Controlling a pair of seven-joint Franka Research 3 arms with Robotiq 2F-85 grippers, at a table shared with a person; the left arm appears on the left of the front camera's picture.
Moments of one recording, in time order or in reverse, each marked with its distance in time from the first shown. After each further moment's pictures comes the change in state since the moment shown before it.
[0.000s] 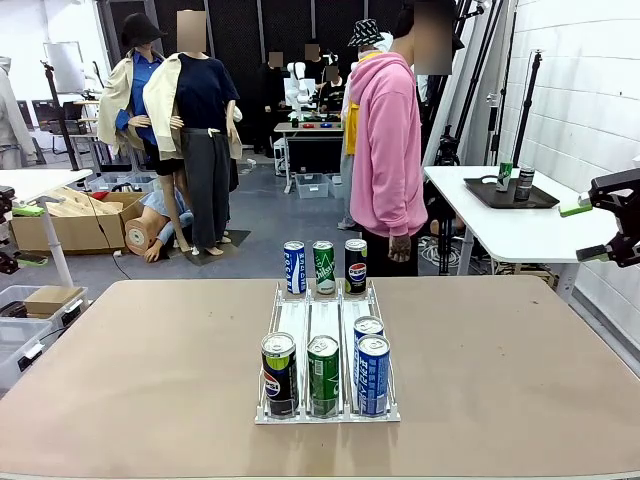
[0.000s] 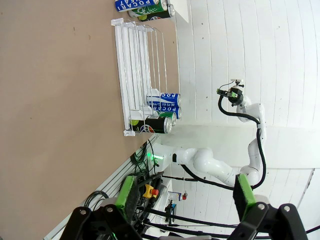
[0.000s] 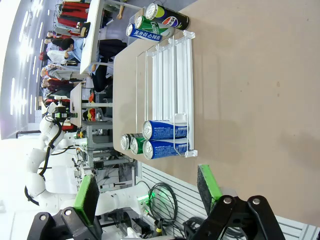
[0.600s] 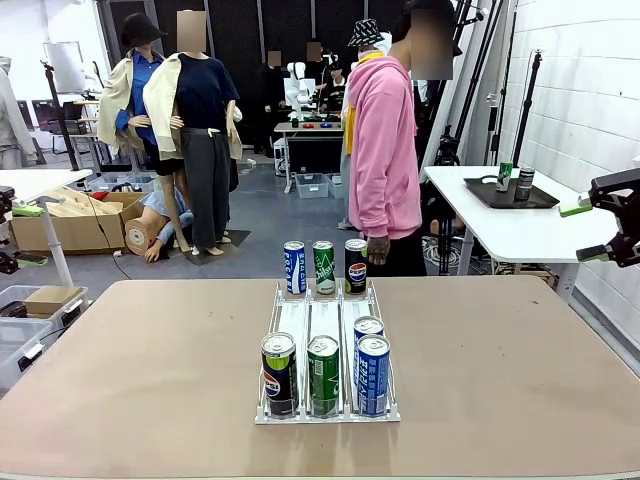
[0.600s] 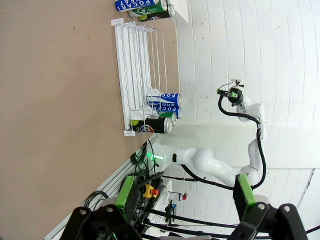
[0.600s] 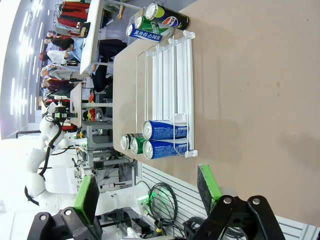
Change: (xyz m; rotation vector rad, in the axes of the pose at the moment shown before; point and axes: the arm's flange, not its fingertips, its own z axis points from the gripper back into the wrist) left arm 0.000 0.000 0.000 0.000 0.000 0.000; right arm 0.000 0.000 0.000 0.000 0.000 0.000
